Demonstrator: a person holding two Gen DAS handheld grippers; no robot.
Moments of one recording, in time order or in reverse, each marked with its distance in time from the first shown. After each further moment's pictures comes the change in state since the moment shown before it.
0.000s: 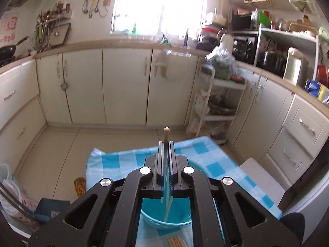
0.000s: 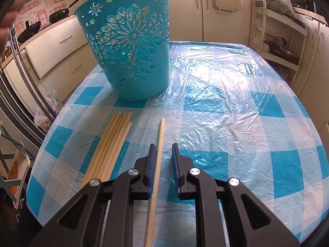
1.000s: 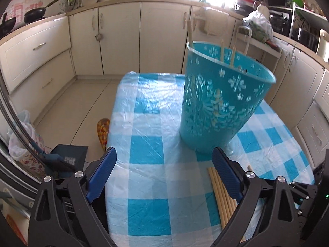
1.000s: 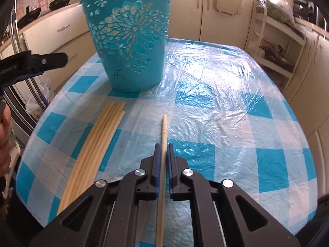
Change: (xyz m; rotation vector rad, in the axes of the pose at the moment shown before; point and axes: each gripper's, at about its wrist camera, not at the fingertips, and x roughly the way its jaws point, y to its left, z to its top) left arm 0.009 0.038 -0.171 -0.104 0.199 0.217; right arm -0.007 0.008 -0.009 -0.094 0.020 -0.100
